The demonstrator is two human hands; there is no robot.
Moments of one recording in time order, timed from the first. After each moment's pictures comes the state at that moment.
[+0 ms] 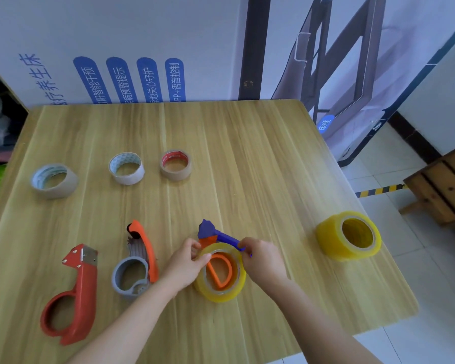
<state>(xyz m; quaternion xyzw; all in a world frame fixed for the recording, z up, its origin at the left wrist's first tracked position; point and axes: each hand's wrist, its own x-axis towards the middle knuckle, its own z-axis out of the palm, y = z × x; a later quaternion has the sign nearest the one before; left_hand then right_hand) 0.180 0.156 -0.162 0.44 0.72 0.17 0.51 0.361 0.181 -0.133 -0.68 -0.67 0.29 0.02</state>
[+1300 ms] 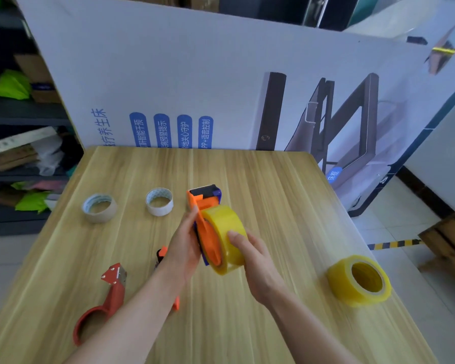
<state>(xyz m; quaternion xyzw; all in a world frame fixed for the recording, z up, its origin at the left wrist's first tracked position) 0.148 0.188 -0.043 0.19 0.42 0.59 0.67 0.295 0.170 -0.011 -0.42 -0.49 0.67 0.37</state>
